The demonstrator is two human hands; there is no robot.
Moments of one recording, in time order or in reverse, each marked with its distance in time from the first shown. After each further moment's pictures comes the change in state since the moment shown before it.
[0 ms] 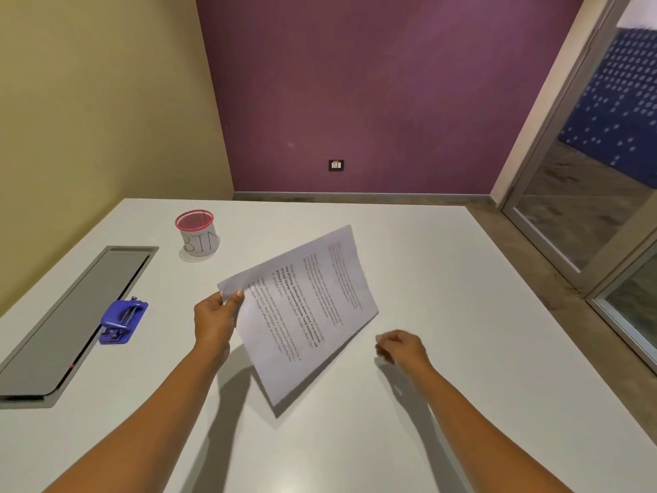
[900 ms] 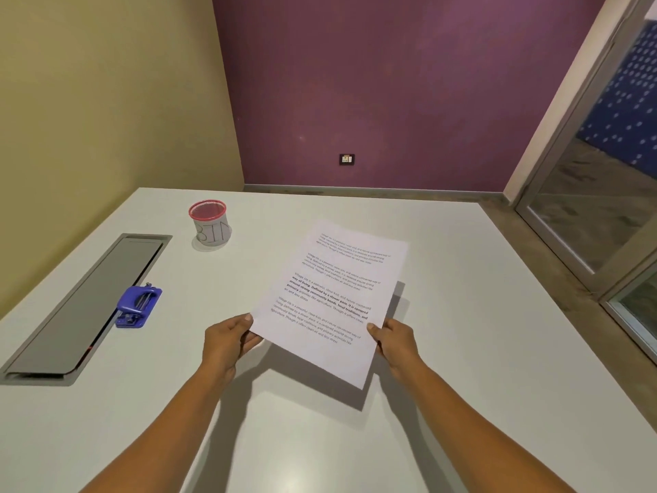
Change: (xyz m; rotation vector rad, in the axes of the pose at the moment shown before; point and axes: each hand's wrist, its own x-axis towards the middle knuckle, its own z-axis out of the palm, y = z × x) left_hand -0.028 -0.031 -0.023 -0.053 -0.051 -0.240; right_hand -0.017 -0.017 0.033 0.095 -0.031 0.010
